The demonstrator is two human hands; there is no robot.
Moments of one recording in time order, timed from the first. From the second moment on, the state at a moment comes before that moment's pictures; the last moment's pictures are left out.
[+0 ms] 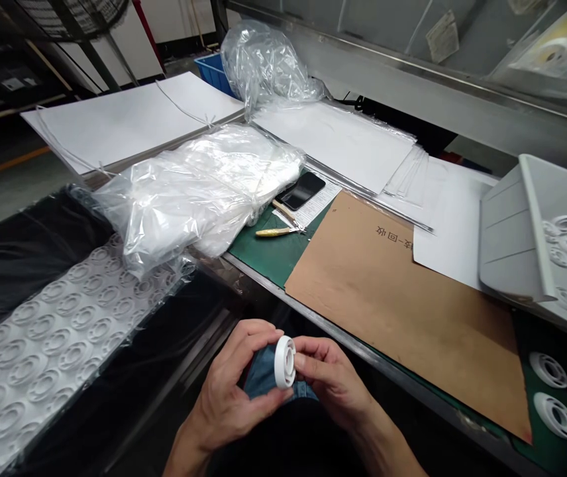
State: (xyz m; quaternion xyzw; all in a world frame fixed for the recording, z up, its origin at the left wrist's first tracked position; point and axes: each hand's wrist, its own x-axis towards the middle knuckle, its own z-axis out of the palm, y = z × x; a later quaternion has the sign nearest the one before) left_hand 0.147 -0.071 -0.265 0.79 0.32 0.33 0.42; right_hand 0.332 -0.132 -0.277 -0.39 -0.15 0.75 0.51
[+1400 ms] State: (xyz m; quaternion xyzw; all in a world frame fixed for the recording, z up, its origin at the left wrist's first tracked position) left_hand 0.140 -0.070 -0.290 0.51 0.41 0.27 0.70; right_hand 0.328 -0.137 -0.283 -0.36 -0.12 0.78 0.49
